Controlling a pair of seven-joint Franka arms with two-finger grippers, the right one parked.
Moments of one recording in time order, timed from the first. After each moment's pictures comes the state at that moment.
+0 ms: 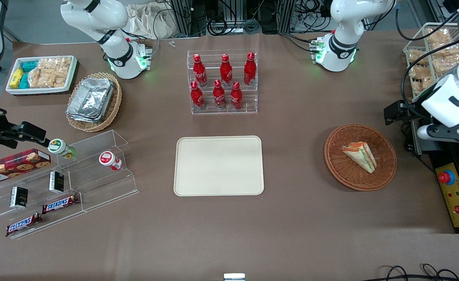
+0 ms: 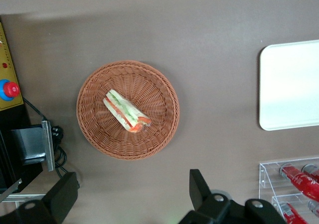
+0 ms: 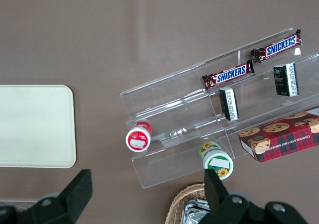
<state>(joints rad) 0.25 0.15 -0.41 -1.38 0.04 1.47 -0.06</state>
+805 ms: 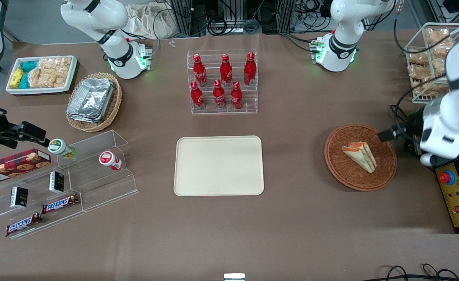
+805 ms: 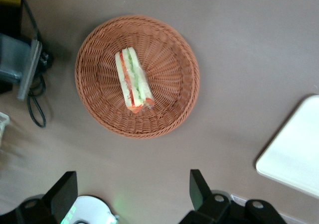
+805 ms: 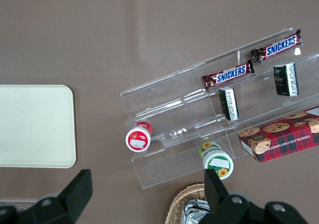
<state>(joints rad) 0.26 0.28 -0.39 -1.46 0.06 1.47 -0.60</state>
